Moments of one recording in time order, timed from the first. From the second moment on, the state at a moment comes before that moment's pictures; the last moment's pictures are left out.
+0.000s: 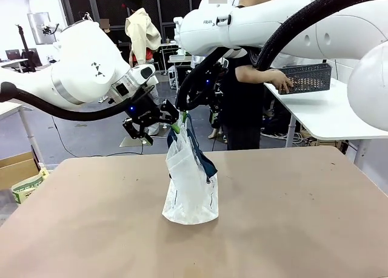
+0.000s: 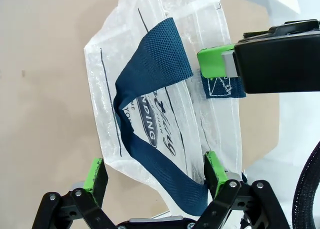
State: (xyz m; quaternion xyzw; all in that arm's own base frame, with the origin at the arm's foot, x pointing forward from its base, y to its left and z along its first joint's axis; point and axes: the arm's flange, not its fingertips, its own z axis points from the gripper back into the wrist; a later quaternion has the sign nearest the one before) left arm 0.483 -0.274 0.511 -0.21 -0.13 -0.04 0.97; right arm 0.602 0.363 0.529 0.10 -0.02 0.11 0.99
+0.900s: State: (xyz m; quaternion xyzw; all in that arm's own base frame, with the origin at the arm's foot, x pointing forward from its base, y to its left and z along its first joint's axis) left arm 0.483 -0.276 0.513 -0.22 -0.13 -0.04 0.97; right arm 0.600 0.364 0.531 0.10 -0.02 0.11 0.99
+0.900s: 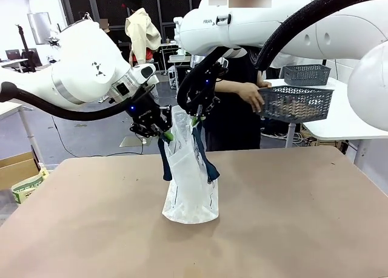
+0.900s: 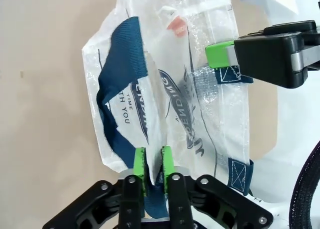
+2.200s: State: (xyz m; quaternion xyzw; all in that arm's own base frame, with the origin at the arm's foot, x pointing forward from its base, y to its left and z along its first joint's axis) left arm 0.477 -0.186 0.496 -0.10 -0.15 -0.23 0.96; right arm 0.618 0.259 0.558 0.02 0.00 0.36 0.93
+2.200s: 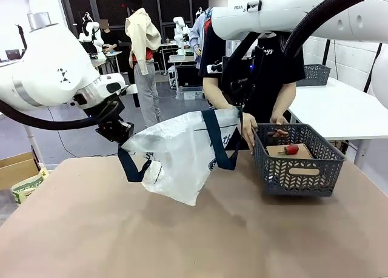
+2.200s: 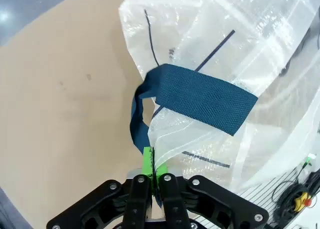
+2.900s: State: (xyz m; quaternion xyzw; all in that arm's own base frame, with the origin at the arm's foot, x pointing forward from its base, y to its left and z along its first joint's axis) left arm 0.483 -0.212 0.481 -0.07 -0.19 -0.28 0.94; right arm 0.579 0.322 0.552 0.09 -0.02 0.44 0.90
